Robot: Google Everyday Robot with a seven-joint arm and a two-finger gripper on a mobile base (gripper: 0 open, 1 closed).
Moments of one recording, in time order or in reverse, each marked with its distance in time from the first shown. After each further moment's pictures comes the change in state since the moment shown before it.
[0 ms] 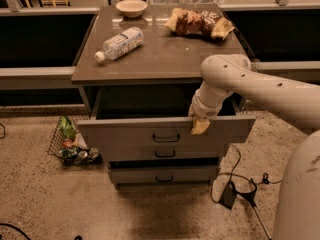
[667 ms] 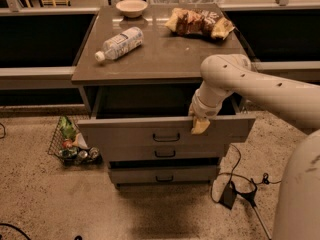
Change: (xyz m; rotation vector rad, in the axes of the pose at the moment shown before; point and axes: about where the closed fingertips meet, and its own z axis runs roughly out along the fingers) arm 0.000 0.000 0.000 0.000 0.000 0.000
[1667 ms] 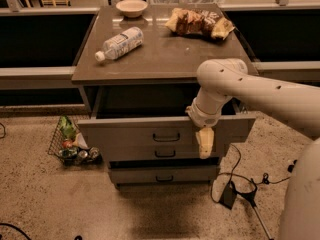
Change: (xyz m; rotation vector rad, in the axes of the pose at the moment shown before) arm -0.010 0.041 0.002 -0.109 0.013 -0.005
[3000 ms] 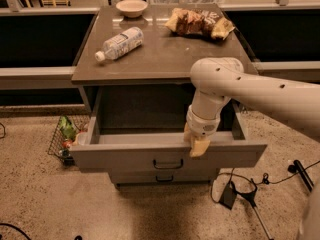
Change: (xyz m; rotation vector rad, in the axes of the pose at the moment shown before) arm -0.029 0.068 -0.020 -0.174 -0.004 -0.037
